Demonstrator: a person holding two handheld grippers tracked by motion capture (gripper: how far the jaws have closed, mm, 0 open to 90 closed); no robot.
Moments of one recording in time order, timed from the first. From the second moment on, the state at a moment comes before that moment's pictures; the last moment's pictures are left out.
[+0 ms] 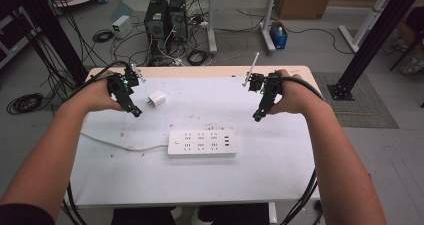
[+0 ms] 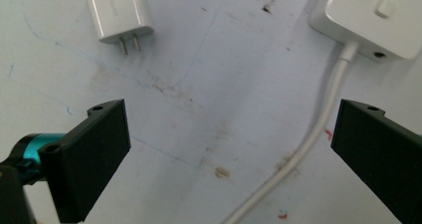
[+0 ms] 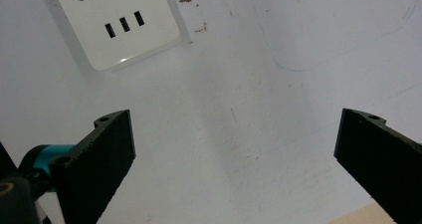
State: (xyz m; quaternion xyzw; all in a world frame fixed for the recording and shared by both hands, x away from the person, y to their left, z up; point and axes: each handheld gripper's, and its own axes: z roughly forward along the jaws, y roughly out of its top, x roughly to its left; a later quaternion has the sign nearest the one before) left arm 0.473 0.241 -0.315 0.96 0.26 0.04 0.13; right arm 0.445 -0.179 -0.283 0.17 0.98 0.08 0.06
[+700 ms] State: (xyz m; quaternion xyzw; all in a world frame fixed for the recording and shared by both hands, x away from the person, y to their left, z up) left arm 0.515 0.240 -0.375 0.91 0.36 0.06 0.19; right arm 0.446 -0.184 -0.293 0.18 0.98 0.08 0.06
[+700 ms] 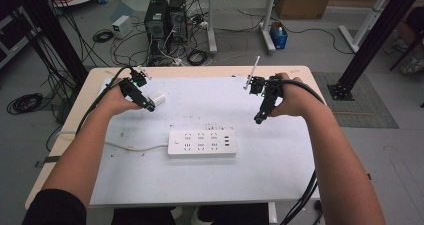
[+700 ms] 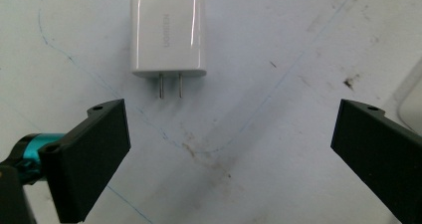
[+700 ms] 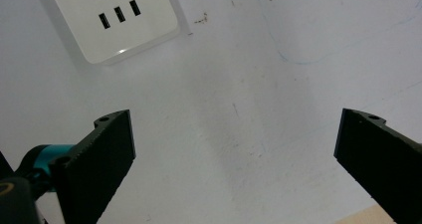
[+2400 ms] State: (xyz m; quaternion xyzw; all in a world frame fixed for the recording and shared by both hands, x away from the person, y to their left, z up) left arm 0.549 0.234 -0.422 0.89 0.39 0.10 0.23; right arm 0.455 -0.180 -0.302 0.19 0.98 0.06 0.06
